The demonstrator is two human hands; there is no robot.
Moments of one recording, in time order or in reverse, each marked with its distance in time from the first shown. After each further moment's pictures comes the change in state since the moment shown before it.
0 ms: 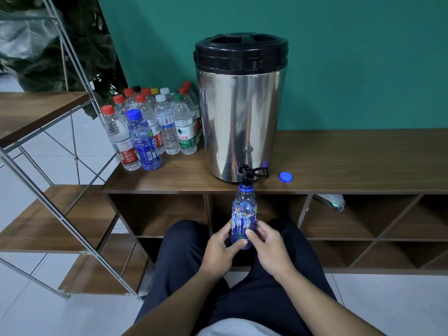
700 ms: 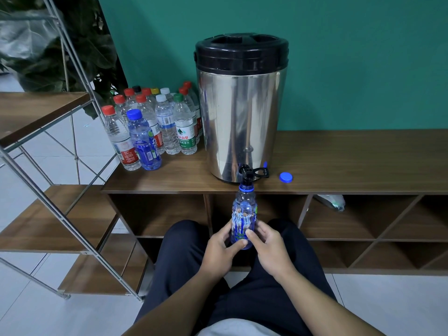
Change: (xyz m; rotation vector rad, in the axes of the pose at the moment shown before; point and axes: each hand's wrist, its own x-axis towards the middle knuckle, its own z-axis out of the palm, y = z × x) left_hand 0.001 -0.001 0.000 0.009 0.003 0.009; right_hand -0.003 -0.005 0.000 -0.016 -0.002 -0.014
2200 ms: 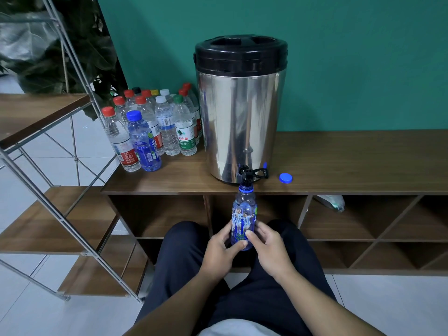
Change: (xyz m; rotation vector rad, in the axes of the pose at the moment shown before) left_hand 0.001 -0.003 0.000 0.017 -0.002 -0.016; right_hand -0.002 -0.003 0.000 0.005 0.002 0.015
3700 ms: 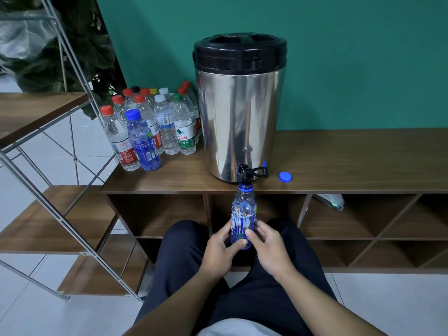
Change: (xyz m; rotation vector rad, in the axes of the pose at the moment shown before) left_hand 0.001 -0.002 -0.001 0.016 0.001 0.008; right_hand 0.000 0.000 0.000 -0.024 0.010 -0.005
